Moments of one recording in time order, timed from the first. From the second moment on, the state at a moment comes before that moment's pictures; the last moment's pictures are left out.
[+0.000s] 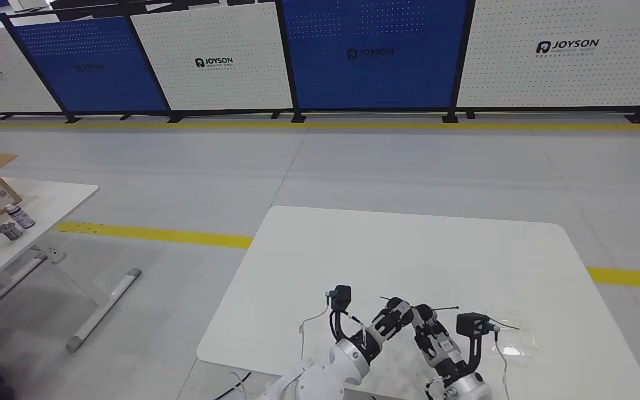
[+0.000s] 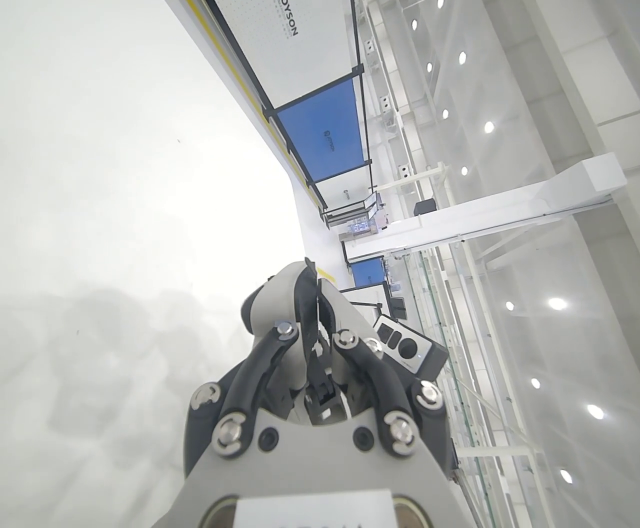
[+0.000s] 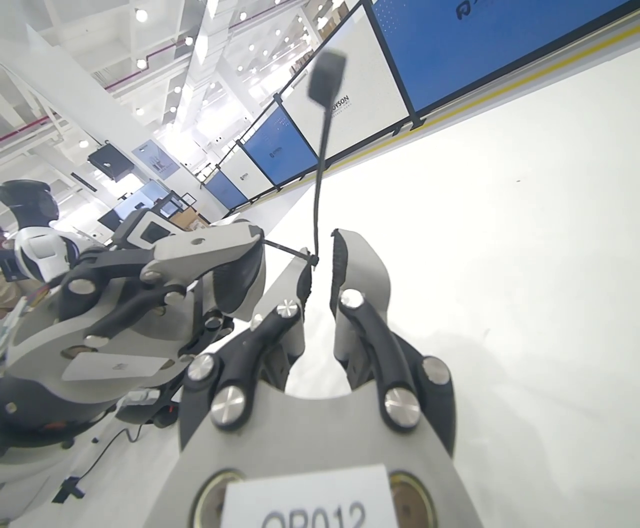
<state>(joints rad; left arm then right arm) 1.53 -1.31 -0.91 -1.79 0.04 0.08 0.03 -1.68 -1.27 1.16 -1.72 -0.76 -0.20 0.00</state>
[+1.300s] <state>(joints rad) 1.56 -1.30 -0.91 -1.82 0.05 -0.01 0.02 -1.67 -1.27 1.15 -1.71 -0.77 -0.20 0.01</state>
